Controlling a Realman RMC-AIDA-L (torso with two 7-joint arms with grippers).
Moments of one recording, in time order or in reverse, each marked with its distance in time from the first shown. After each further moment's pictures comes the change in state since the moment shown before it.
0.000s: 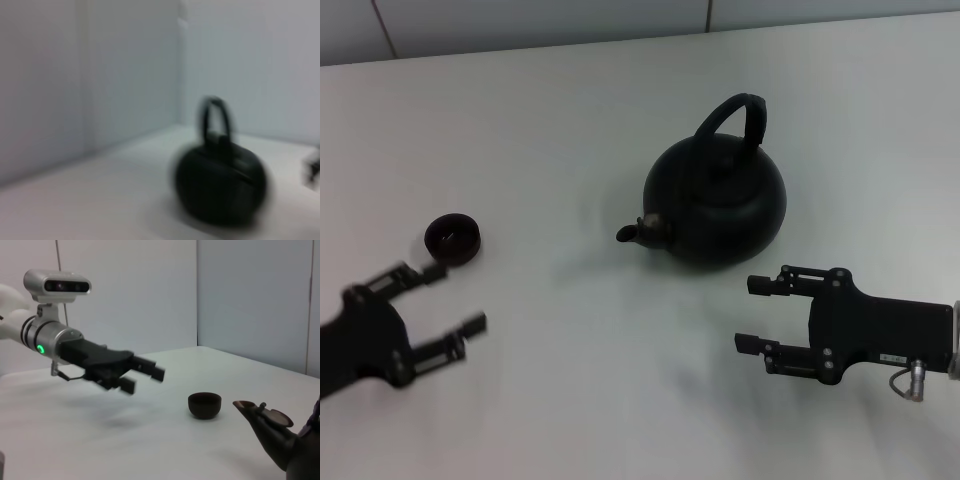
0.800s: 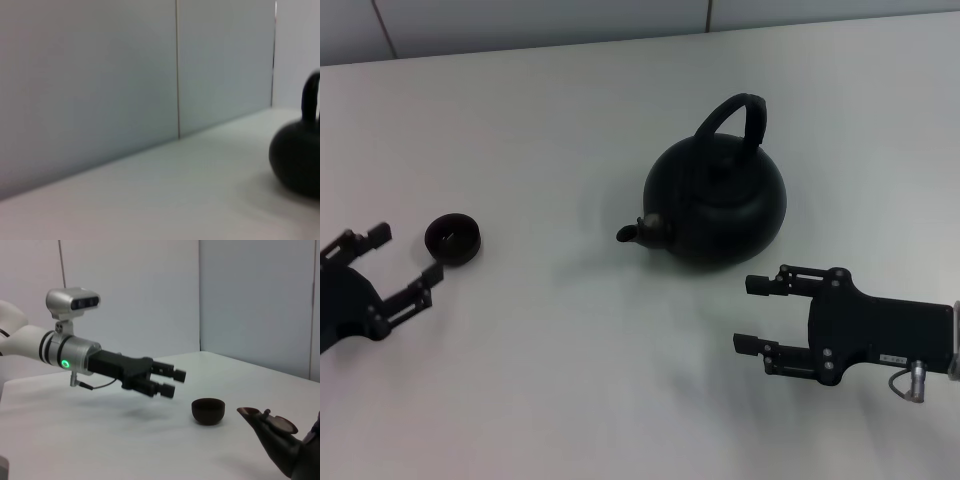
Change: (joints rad) left arm -0.039 -0.014 -0.210 -0.104 0.008 -0.190 0.156; right arm -0.001 0.001 0.001 0.000 0.005 -0.015 0.003
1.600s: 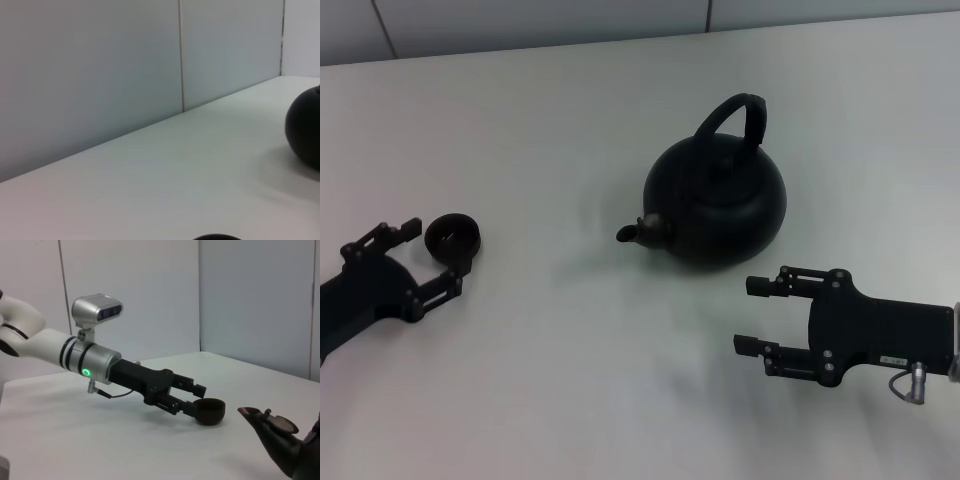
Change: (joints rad) left arm -0.089 -0.006 0.030 -0.083 -0.008 -0.173 0.041; right arm -0.003 0.001 0.000 0.001 0.001 -0.001 -0.002
